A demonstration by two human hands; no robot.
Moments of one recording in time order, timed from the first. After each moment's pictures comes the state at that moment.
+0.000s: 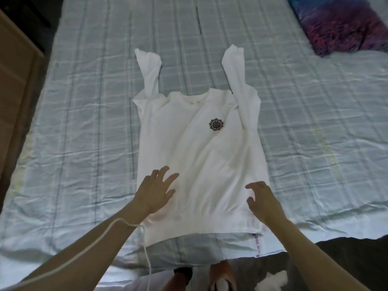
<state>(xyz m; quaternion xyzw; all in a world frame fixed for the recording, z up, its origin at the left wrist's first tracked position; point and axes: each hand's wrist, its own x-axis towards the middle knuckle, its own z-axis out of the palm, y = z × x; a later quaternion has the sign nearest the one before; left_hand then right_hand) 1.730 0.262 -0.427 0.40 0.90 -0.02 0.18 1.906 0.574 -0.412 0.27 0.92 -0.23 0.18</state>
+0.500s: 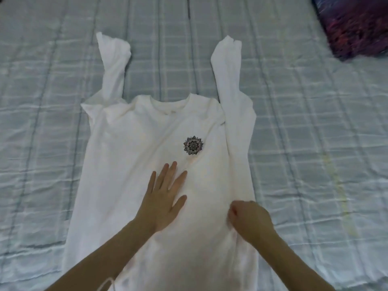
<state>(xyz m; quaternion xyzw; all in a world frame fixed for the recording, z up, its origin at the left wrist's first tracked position) 1.696 0.432 -0.513 0.34 0.92 0.10 0.15 1.806 0.669 -0.475 0.17 0.95 -0.10 0.26</state>
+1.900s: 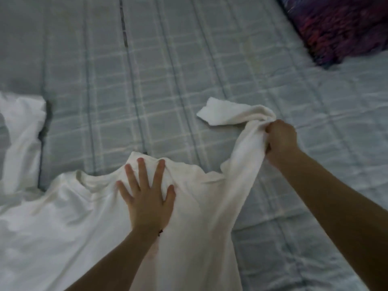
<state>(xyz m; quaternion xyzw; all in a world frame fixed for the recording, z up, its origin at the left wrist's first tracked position) 1.521 0.620 -0.571 0.17 0.98 0.05 0.08 1.536 0.938 -0.479 0.51 0.60 -0.60 -0.12</state>
